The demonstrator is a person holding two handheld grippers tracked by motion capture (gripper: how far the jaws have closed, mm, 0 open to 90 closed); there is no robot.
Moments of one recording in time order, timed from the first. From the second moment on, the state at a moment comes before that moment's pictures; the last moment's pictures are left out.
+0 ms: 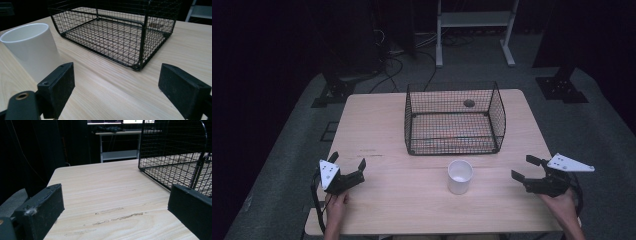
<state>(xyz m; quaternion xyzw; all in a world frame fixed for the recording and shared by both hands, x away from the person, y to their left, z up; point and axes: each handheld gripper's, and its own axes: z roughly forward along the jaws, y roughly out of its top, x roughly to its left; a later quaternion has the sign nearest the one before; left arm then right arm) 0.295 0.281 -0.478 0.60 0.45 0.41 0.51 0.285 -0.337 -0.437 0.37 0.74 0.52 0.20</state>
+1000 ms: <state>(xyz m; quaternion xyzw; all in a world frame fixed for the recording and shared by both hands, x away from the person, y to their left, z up) 0.295 0.281 -0.478 0.60 0.45 0.41 0.51 0.291 -0.290 -0.414 0.29 0.79 0.52 0.16</state>
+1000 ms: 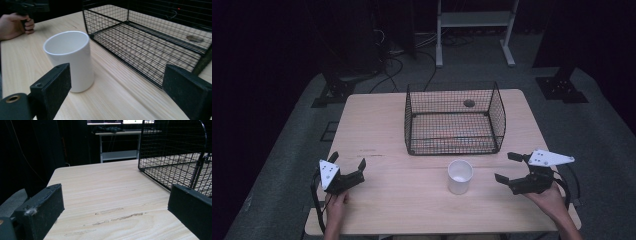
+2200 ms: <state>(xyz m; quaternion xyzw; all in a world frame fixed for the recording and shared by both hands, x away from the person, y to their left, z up) 0.295 0.282 -0.479 0.60 0.45 0.41 0.52 0.291 -0.246 -0.420 0.25 0.82 0.51 0.11</state>
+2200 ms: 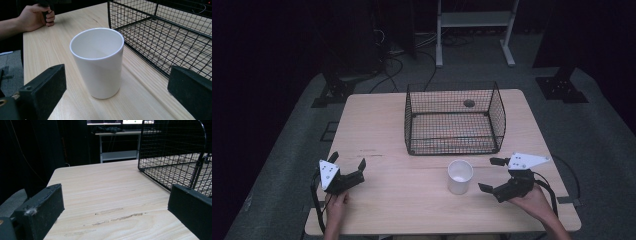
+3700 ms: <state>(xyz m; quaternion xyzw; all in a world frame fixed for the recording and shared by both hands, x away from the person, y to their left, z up) 0.295 0.282 -0.479 0.60 0.45 0.41 0.52 0.313 -0.183 -0.432 0.21 0.85 0.47 0.08</state>
